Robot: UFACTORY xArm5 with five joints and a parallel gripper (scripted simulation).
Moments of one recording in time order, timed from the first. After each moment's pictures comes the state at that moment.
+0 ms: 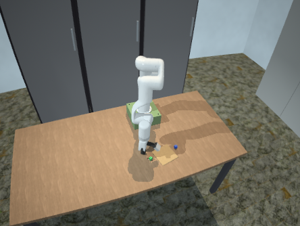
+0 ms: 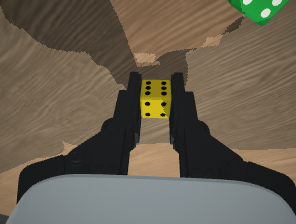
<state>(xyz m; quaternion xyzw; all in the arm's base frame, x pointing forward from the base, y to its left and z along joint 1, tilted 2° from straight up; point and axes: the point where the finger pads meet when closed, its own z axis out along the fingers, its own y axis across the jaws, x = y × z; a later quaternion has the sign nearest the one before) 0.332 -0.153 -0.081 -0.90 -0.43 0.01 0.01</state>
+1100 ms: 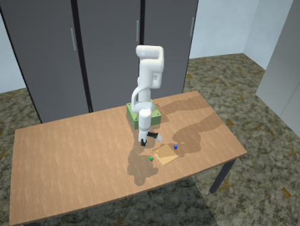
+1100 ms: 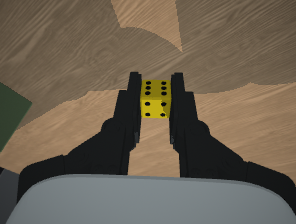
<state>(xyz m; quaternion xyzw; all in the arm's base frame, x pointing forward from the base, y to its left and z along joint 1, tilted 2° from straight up) 0.334 -0.154 0.018 -0.90 -0.43 0.01 0.01</state>
